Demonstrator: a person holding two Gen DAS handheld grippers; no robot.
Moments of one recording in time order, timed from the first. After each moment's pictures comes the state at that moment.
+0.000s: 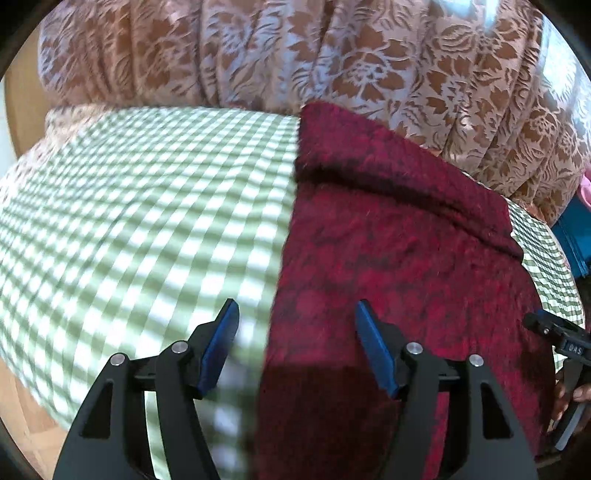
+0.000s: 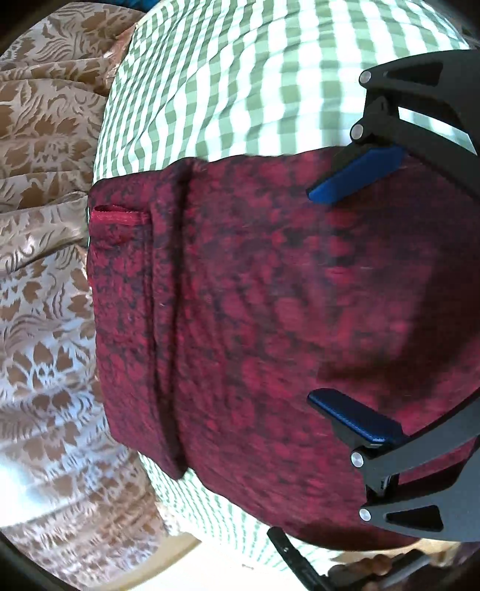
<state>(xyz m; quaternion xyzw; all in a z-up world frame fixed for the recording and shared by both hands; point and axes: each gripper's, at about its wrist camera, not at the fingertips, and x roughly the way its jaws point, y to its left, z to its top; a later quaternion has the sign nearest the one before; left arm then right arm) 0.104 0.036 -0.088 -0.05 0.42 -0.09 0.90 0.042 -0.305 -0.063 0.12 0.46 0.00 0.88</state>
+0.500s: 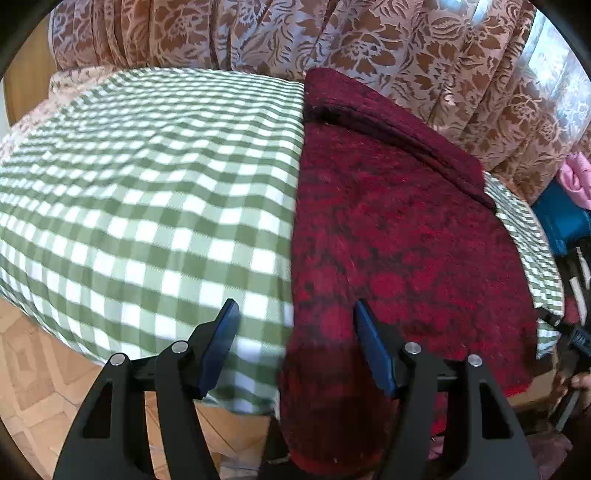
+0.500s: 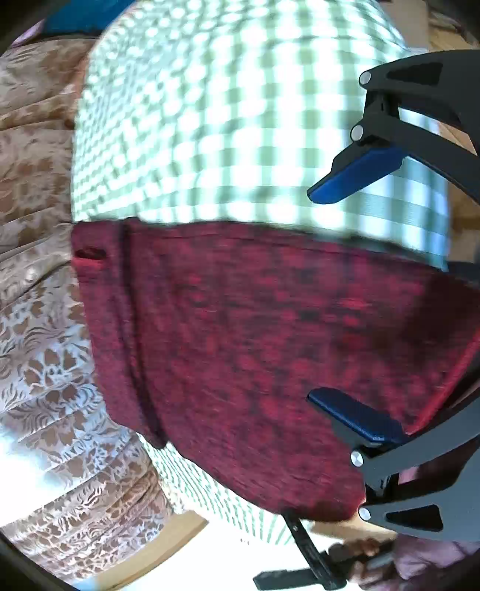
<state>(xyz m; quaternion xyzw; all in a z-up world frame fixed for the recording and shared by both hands) 0.025 0.073 -0.105 -0.07 0.46 -0.13 0.87 -0.070 -0.335 -0.061 0.18 0.46 0.02 0.87</state>
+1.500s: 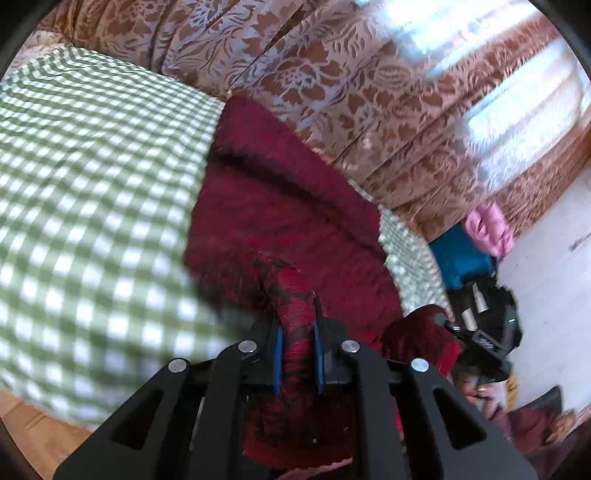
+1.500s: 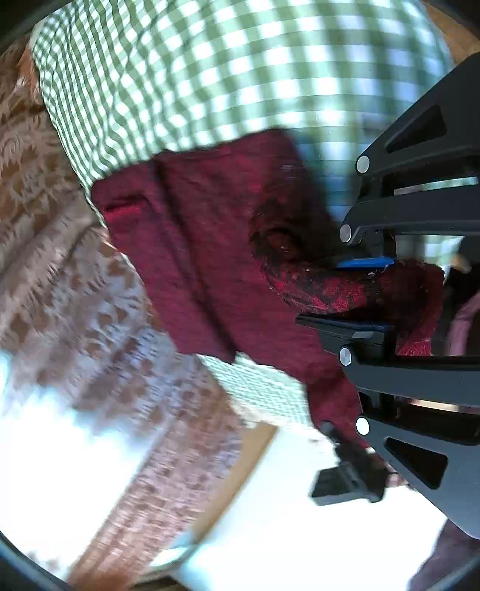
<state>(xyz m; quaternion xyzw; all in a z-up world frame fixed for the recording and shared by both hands) 0.074 0.070 -0.057 -0.23 0.44 -0.31 0.81 -0.034 -0.359 -0.020 0.38 0.36 0.12 0.84</state>
